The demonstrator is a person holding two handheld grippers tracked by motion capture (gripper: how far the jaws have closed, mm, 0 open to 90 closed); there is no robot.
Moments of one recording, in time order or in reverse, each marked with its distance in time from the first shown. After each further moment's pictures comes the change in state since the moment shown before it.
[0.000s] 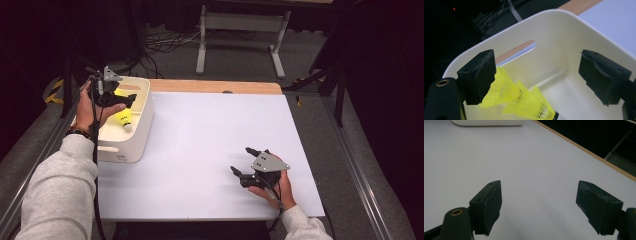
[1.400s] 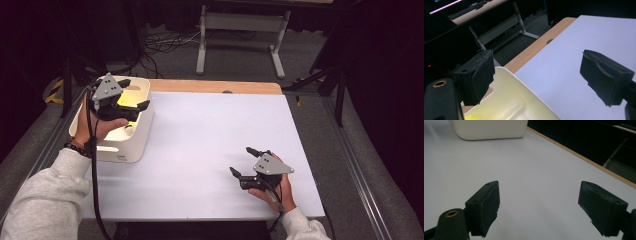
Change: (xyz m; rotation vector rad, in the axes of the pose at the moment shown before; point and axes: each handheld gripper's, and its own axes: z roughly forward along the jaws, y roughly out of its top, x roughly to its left) left arm -0.053 0.005 -0.064 -0.325 -0.205 0.153; right arm 0.007 0.007 -0.009 -0.072 0.001 0.020
